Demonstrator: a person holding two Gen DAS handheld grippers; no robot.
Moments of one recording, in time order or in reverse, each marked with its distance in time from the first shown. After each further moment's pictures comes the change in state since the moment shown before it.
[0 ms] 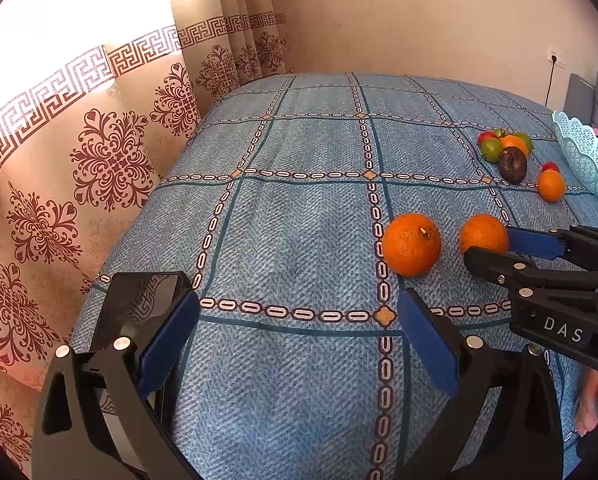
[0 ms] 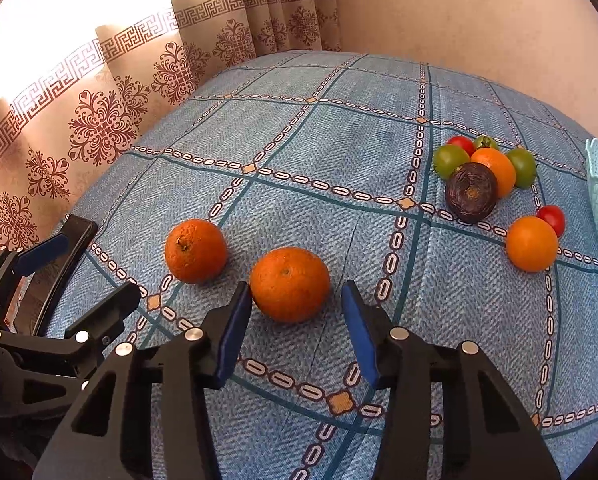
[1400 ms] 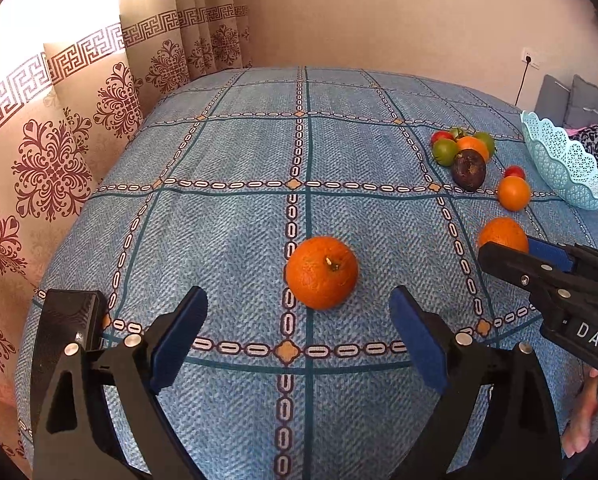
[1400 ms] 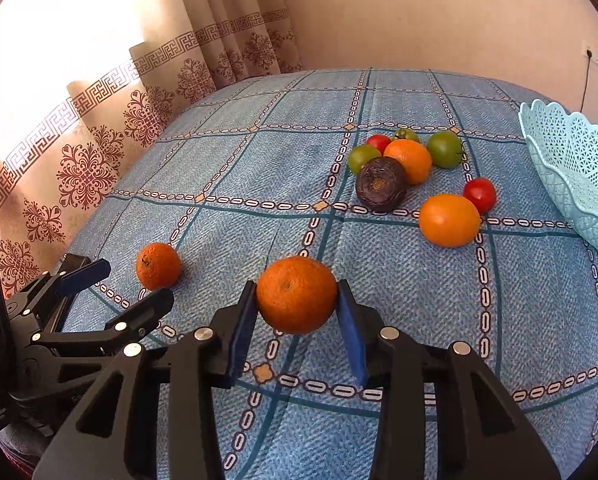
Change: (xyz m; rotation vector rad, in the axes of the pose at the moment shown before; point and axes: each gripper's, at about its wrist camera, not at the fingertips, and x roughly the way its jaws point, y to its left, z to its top) left arm 0.018 -0.045 0.016 0.006 0.033 -0.148; right arm -0.037 -0.054 -0.010 0.160 -0.063 -0.023
